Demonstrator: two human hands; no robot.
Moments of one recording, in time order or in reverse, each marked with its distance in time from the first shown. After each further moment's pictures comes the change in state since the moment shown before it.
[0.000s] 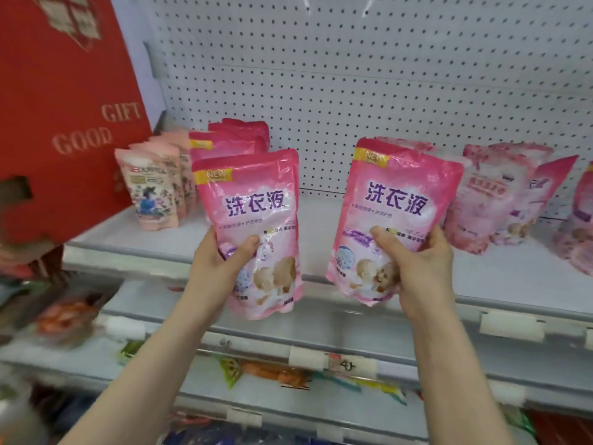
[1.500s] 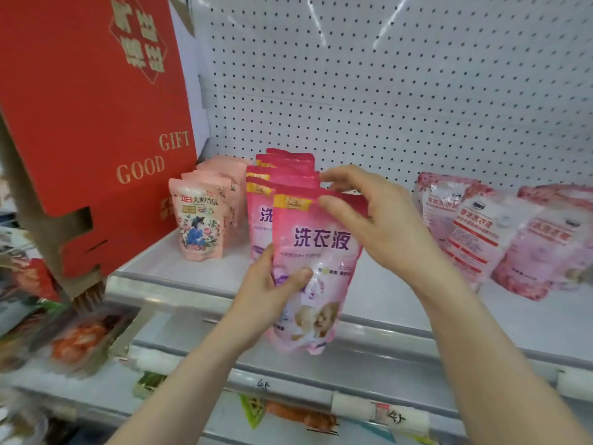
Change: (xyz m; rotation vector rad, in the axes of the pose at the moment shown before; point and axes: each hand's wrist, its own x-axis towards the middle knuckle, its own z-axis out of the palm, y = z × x) left_hand 0.037 0.012 -0.045 0.036 -0.196 -0.010; right_hand 0.020 -0.044 0.167 -0.896 -0.510 -0.657
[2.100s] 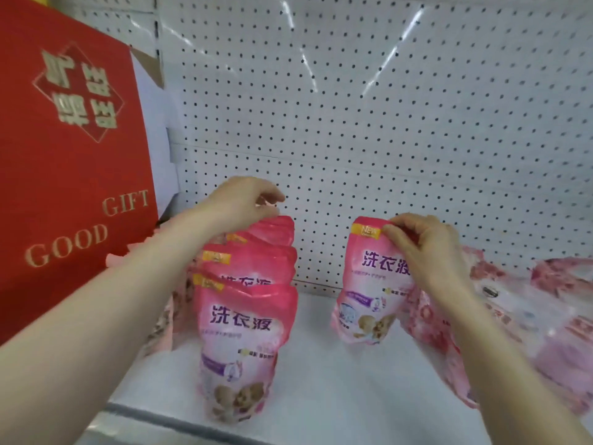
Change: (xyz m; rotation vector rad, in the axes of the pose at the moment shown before) left_hand 0.244 0.107 -0.026 1.077 -0.091 0.235; right_hand 0.095 0.159 -0.039 -0.127 0.218 0.167
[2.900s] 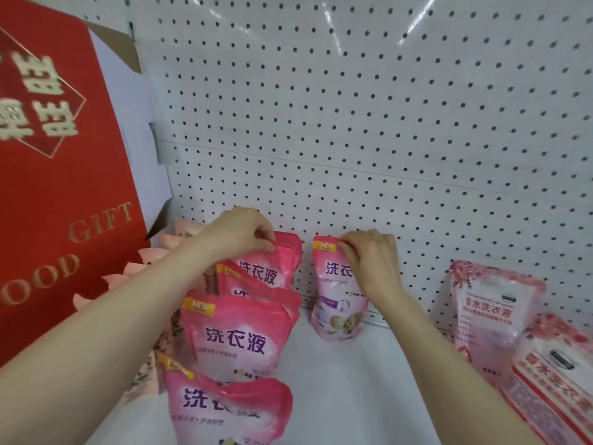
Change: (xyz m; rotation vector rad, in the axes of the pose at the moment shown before) left_hand 0.086 -0.074 0.052 0.136 -0.213 -0.089; right_hand 0.082 0.069 0.150 -0.210 -0.147 -0.152
